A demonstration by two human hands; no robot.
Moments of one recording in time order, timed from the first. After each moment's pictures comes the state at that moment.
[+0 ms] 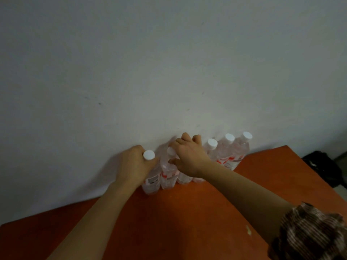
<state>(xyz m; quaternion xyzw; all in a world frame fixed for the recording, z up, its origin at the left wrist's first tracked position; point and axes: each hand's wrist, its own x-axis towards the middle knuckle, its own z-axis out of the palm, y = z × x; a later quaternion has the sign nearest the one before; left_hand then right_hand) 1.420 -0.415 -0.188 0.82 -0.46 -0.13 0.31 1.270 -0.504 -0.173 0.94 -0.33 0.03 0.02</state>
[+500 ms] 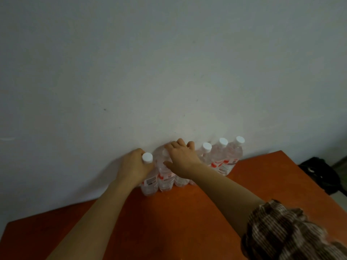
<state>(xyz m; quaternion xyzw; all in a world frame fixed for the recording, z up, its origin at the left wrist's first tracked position) 1.413 -0.410 -0.176 0.83 -0.46 -0.18 0.26 1.276 -0.495 -0.172 0.93 -0.37 0.02 0.00</state>
